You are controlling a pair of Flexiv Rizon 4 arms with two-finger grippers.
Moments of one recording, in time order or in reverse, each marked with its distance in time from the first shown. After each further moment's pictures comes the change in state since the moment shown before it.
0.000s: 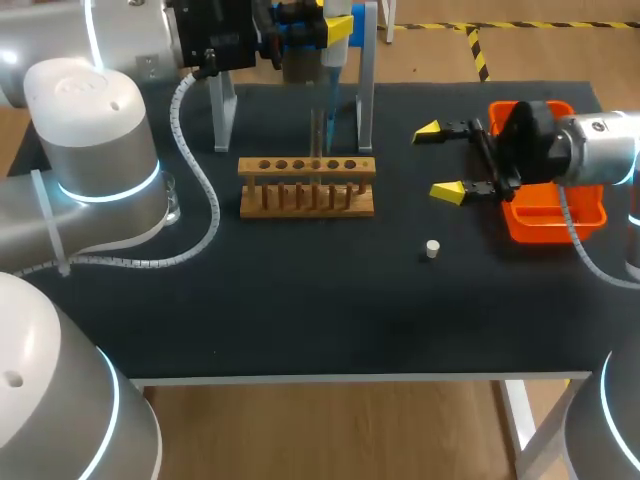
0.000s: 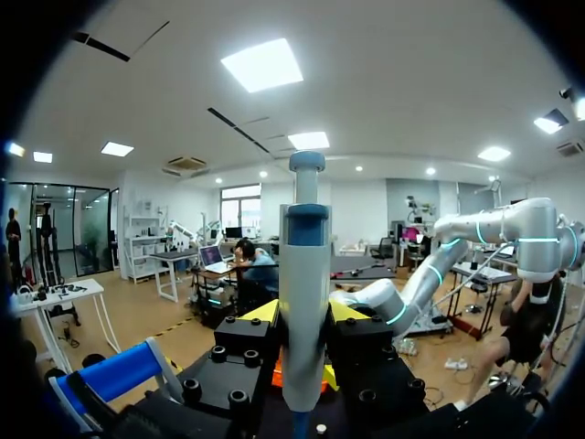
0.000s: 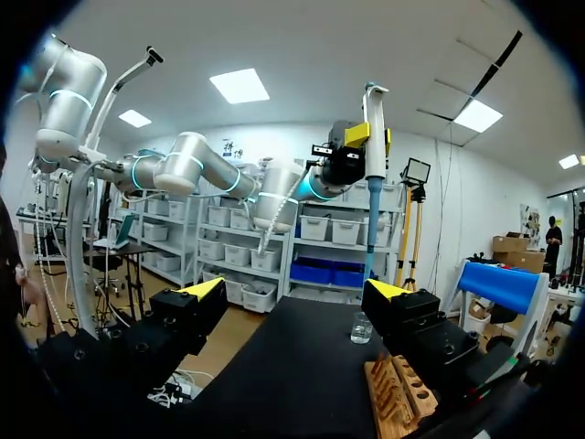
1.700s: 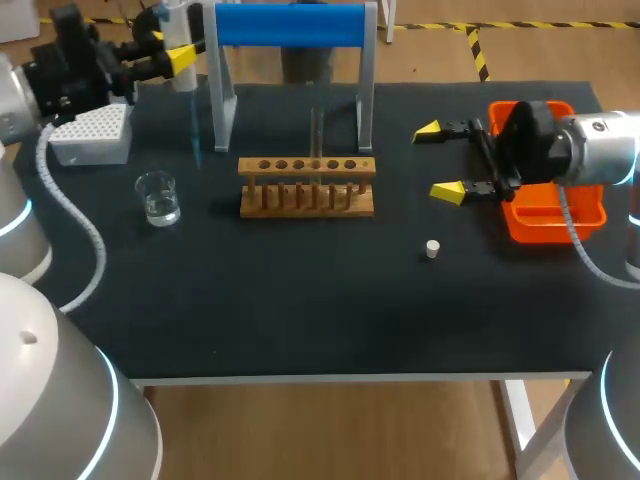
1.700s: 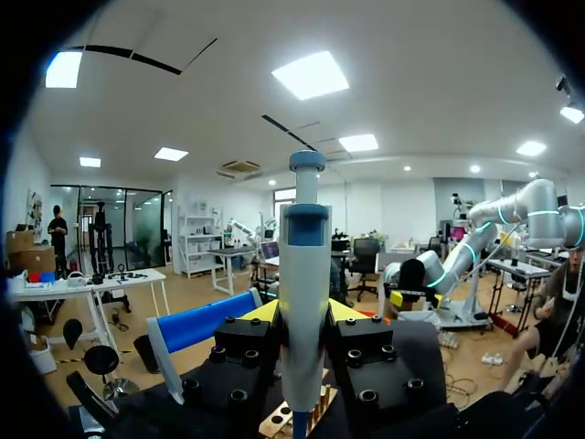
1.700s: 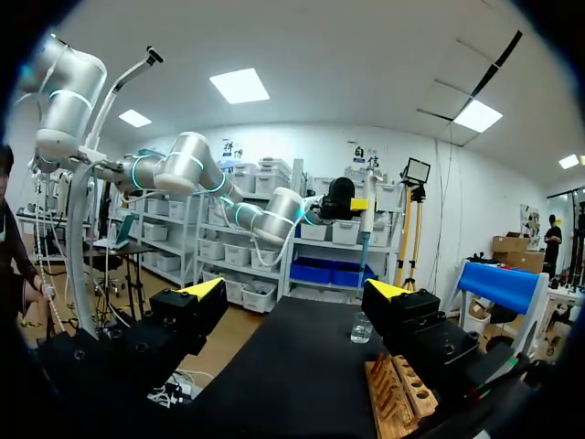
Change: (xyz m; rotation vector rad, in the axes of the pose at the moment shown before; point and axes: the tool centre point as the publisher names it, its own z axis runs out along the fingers) left arm -0.084 0.064 -0.189 0.012 -0.263 0.005; right arm 0.000 0.000 0.000 0.000 0.000 0.000
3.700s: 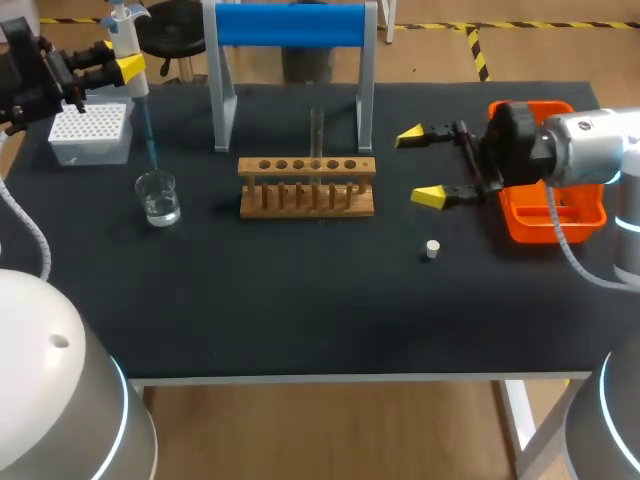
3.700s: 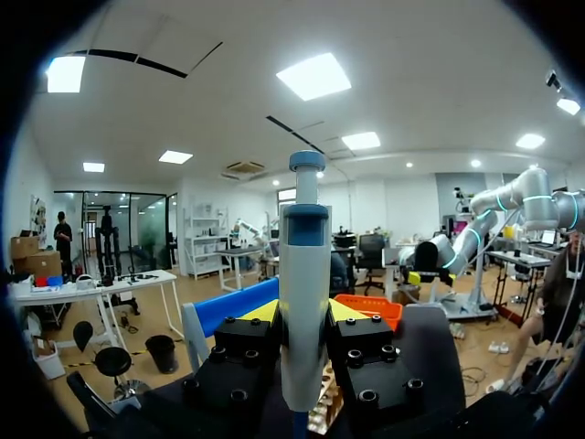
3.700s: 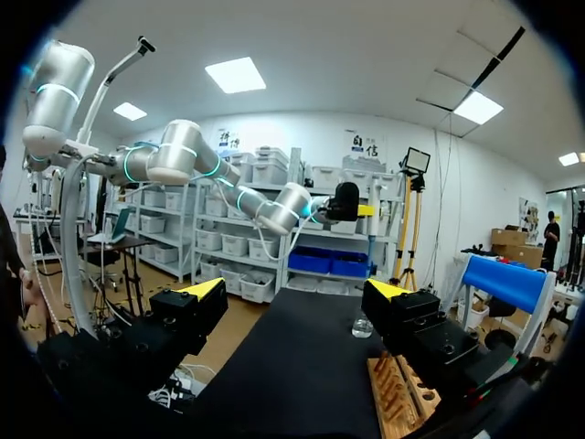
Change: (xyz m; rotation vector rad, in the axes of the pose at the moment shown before) left arm -0.054 0.026 -0.046 -0.001 -0.014 0.029; right arm 0.003 -0.005 0.032 0.075 -0.014 0.004
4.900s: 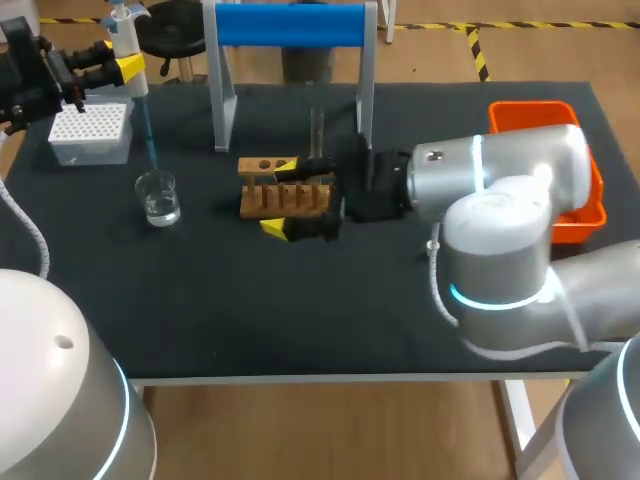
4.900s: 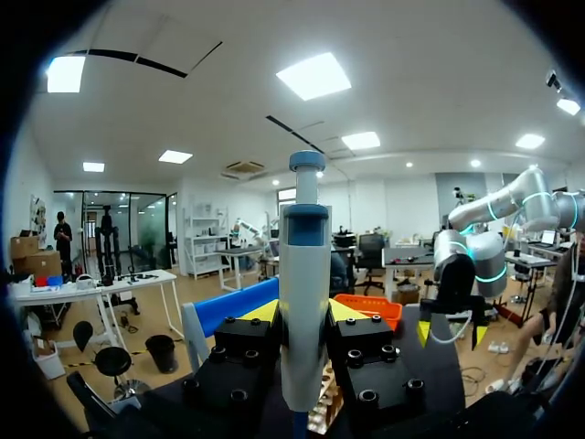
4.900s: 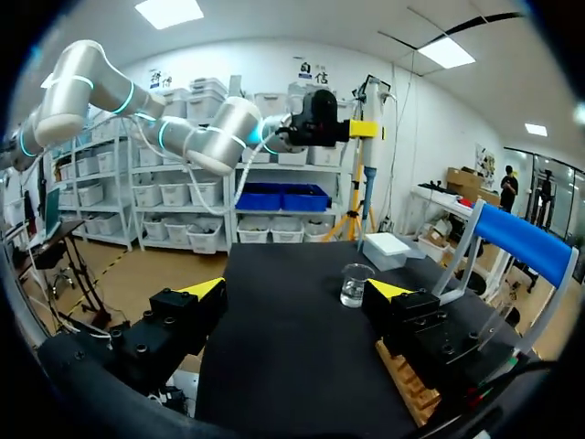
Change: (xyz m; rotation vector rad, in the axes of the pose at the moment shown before) left arm 0.000 0.000 0.000 -0.001 0.001 0.000; right arm -0.015 -0.055 0.170 0.339 -0.302 0.108
